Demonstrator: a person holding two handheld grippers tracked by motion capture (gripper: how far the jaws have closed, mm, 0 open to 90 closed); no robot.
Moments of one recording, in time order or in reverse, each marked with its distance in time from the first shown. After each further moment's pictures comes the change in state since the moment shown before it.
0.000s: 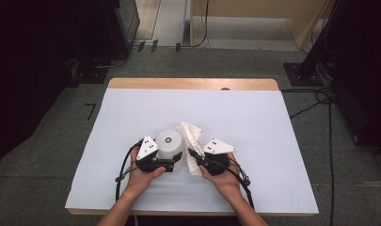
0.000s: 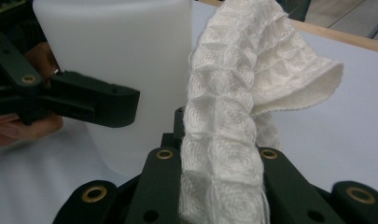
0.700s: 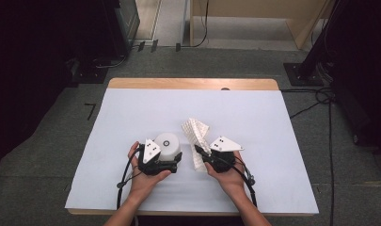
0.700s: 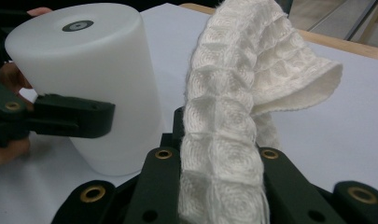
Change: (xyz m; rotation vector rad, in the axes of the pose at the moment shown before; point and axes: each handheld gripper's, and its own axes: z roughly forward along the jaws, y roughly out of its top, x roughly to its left) left arm -0.019 -0.006 0.004 0.042 0.173 -0.067; right arm -0.014 -0.002 -0.008 -0.018 -0.053 0.025
